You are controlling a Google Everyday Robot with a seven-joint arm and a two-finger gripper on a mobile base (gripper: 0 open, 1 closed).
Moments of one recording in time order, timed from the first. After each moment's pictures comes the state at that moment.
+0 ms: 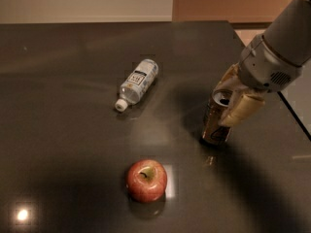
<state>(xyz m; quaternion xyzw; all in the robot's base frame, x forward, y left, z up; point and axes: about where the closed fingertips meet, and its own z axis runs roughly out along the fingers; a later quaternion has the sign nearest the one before) 0.449 -0.150 0.916 -0.69 0.70 0.09 0.17</state>
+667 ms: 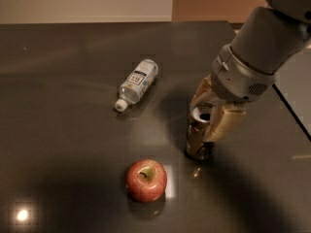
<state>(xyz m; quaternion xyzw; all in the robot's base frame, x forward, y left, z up) 0.417 -0.102 0.909 -0.77 0.61 0.10 0.14</state>
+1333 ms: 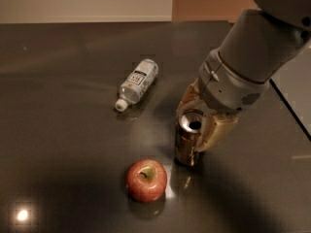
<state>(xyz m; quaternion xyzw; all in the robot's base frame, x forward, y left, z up) 0.392 -0.075 0.916 -0.82 0.55 0.08 0.15</state>
